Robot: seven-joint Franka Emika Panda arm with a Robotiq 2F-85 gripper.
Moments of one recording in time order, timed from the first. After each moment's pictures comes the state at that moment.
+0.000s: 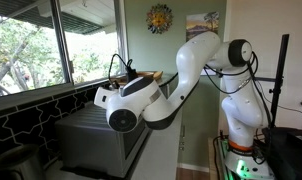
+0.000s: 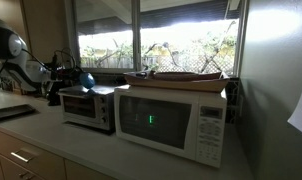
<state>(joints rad) 0.50 0.27 0.39 -1.78 -1.60 1.30 0.12</state>
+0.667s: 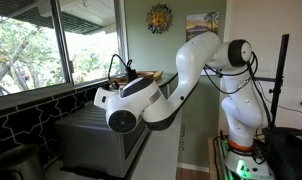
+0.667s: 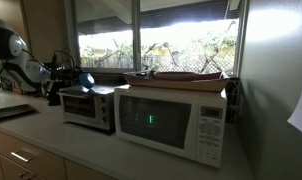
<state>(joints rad) 0.50 0.27 0.39 -1.78 -1.60 1.29 0.12</state>
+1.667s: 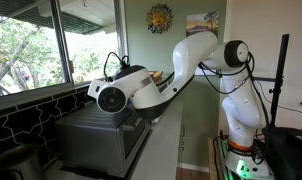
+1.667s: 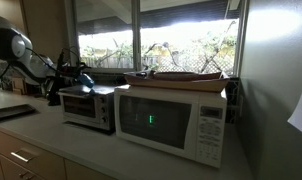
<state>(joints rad) 0.46 0.29 0.39 -1.67 -1.49 1.40 0.09</state>
